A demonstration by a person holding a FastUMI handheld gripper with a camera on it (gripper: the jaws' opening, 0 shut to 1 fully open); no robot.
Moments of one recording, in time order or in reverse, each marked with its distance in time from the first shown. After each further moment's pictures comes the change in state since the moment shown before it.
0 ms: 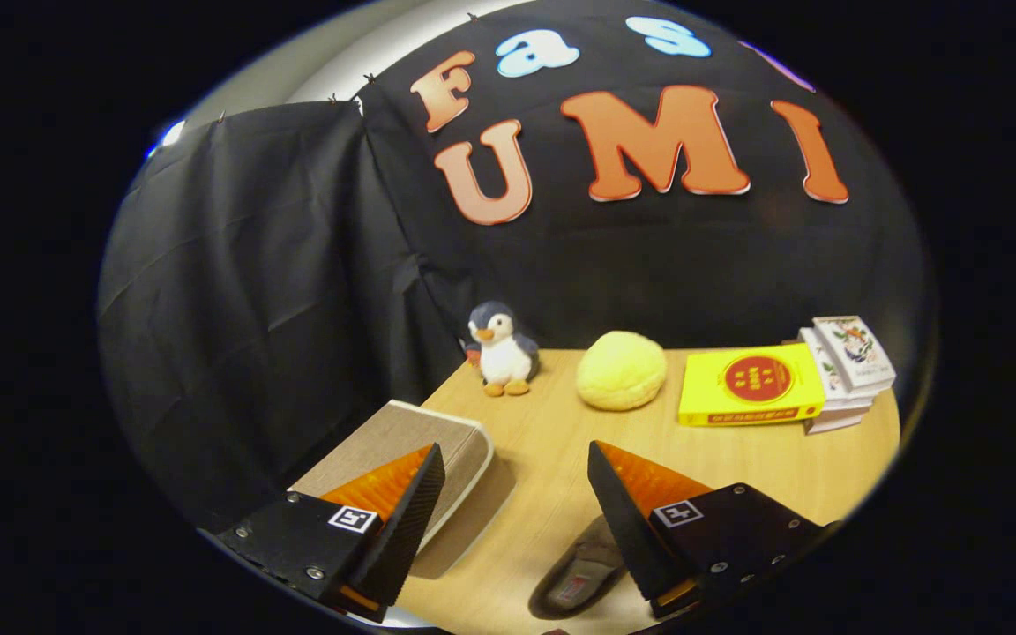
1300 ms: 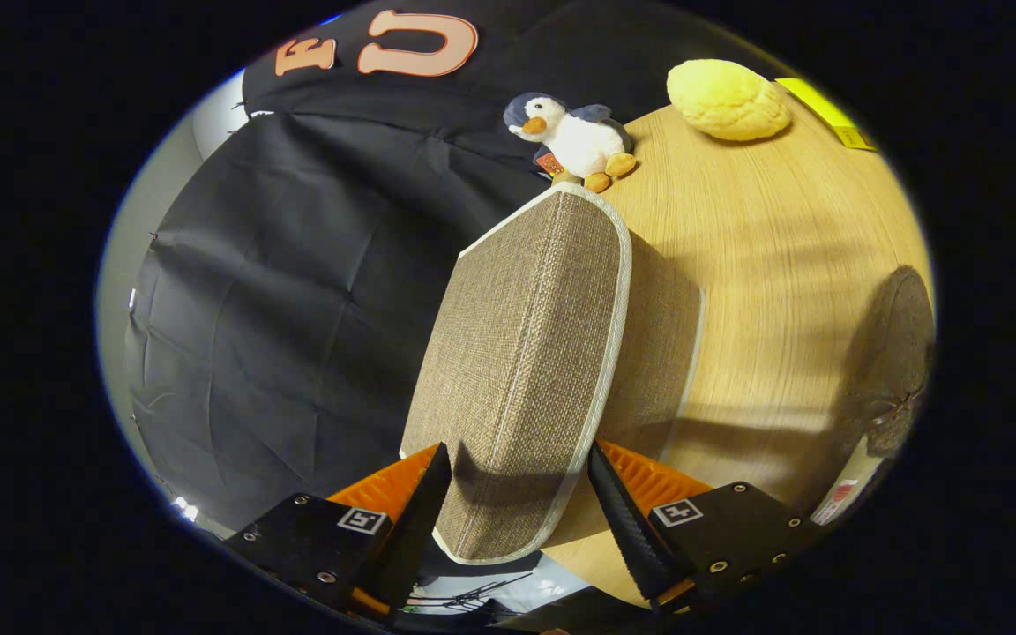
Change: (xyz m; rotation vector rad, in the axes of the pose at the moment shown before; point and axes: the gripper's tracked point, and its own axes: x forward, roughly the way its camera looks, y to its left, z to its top) arm 0.069 0.103 -0.139 0.485 0.499 0.459
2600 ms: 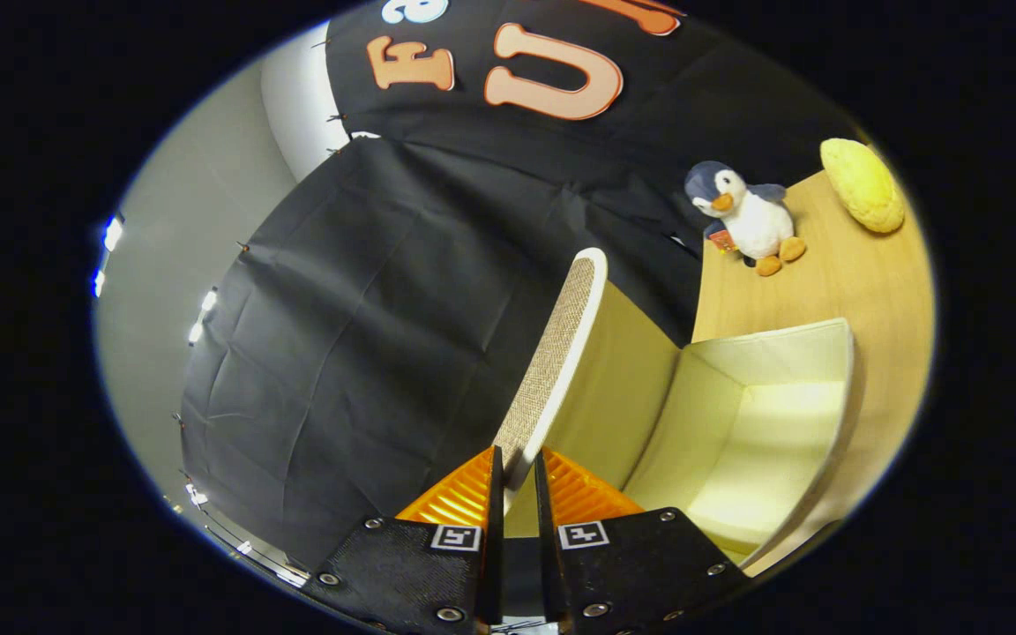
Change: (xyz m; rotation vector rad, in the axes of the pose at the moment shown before) arm 0.005 0.213 0.065 -0.127 -0.199 0.272
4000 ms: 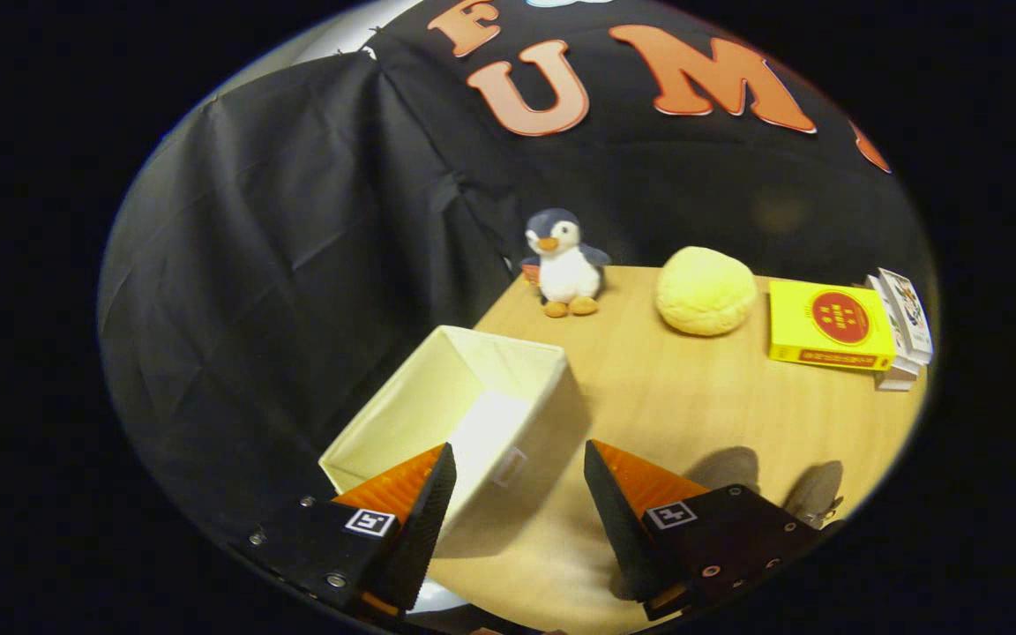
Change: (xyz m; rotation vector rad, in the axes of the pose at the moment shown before) arm -0.157 -0.189 0.004 -0.430 0.018 -0.732
